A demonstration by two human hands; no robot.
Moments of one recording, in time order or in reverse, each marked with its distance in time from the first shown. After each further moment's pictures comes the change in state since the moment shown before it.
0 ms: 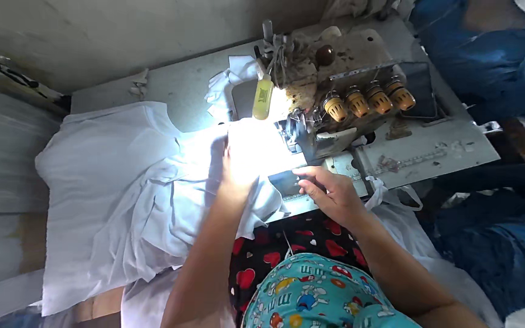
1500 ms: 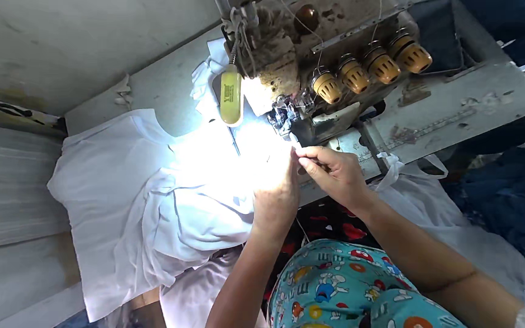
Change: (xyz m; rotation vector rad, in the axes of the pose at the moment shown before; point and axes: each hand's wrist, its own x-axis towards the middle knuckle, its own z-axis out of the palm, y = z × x) left_hand -0.057 0.066 0.025 -0.014 0.120 0.072; right_hand 0.007 0.008 0.011 0.069 0.216 0.053
